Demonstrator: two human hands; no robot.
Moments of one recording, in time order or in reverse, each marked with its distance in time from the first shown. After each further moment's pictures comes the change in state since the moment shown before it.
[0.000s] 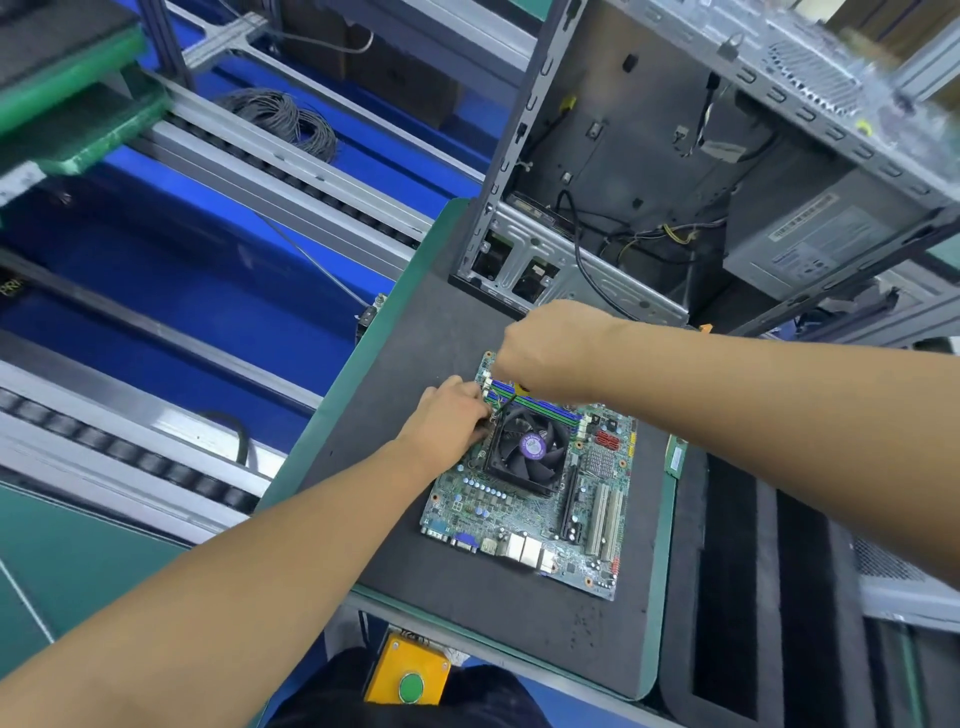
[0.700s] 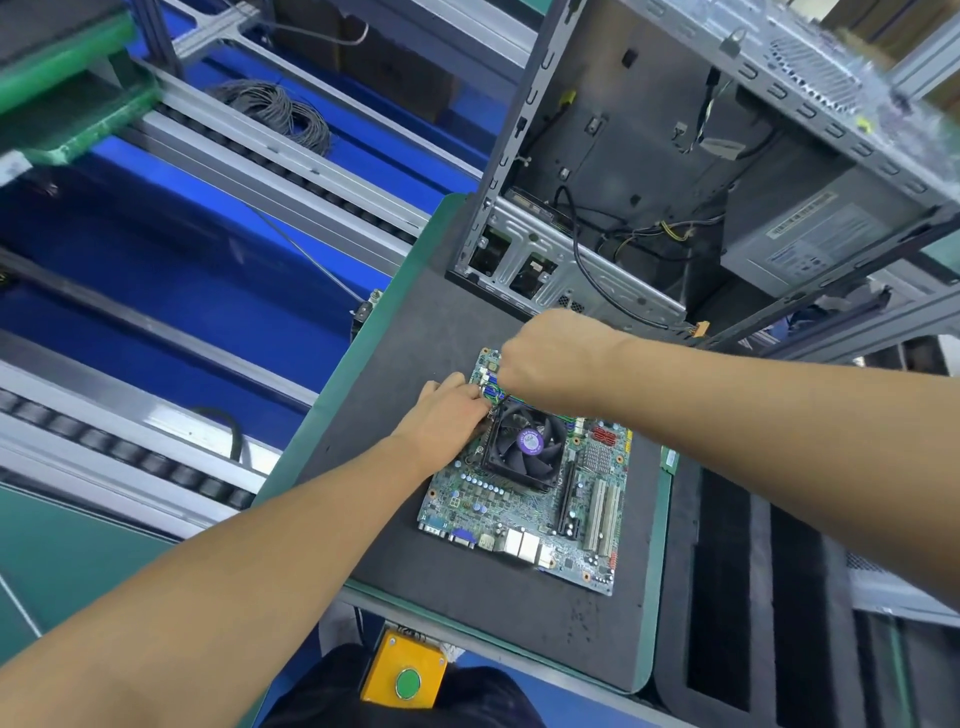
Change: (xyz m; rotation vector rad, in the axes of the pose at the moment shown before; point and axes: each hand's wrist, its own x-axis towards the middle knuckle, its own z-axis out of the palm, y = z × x) left_hand -0.003 0.001 0.004 0.025 0.037 0.047; right_hand -0.004 -0.012 0.003 0.049 0.022 -0.008
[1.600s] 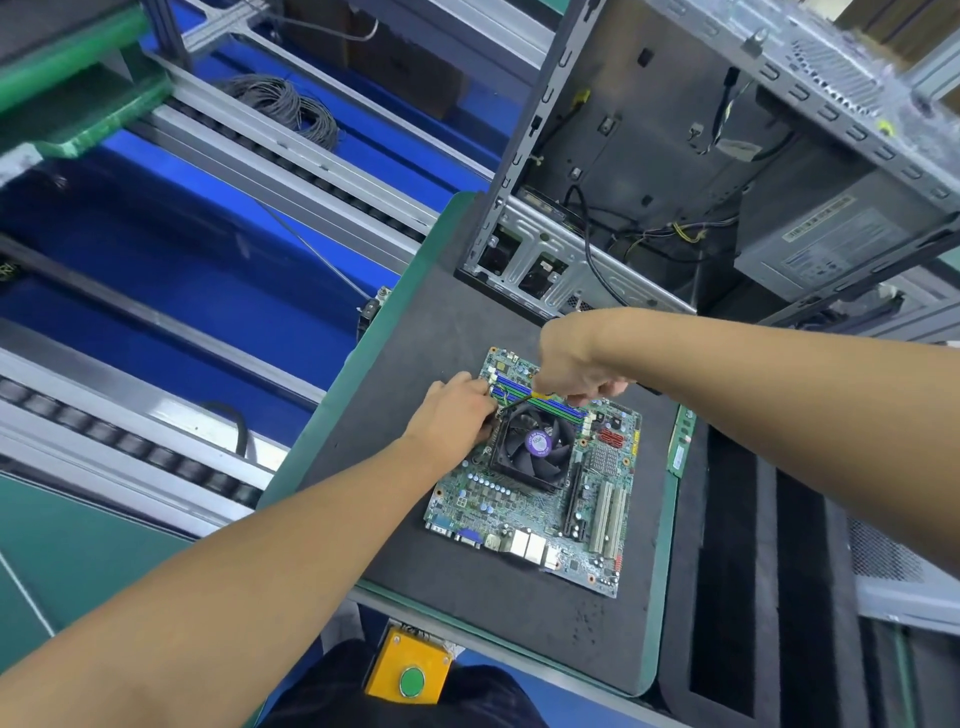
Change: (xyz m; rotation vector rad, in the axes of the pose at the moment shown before) left_hand 0.002 0.003 -0.004 0.038 -0.008 -0.048; right_hand 0.012 0.019 0.001 0.874 -0.524 0.480
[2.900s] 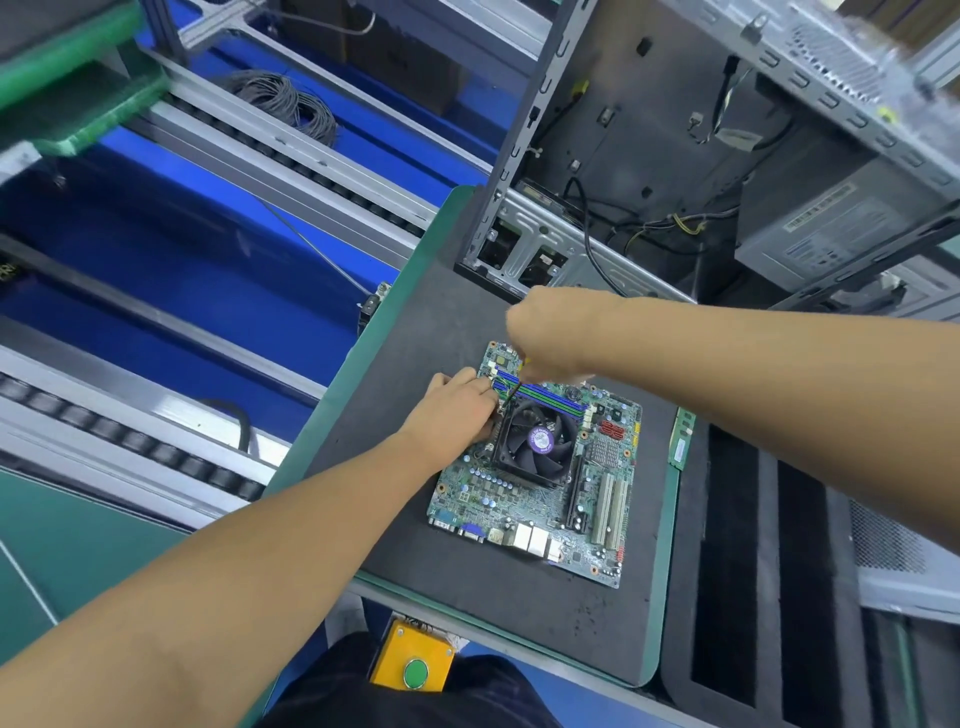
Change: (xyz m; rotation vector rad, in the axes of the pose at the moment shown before) left_hand -0.004 -0.004 0.007 0.082 0.045 0.087; right_hand -0.009 -0.014 -0.005 -0.689 0.406 -0.329
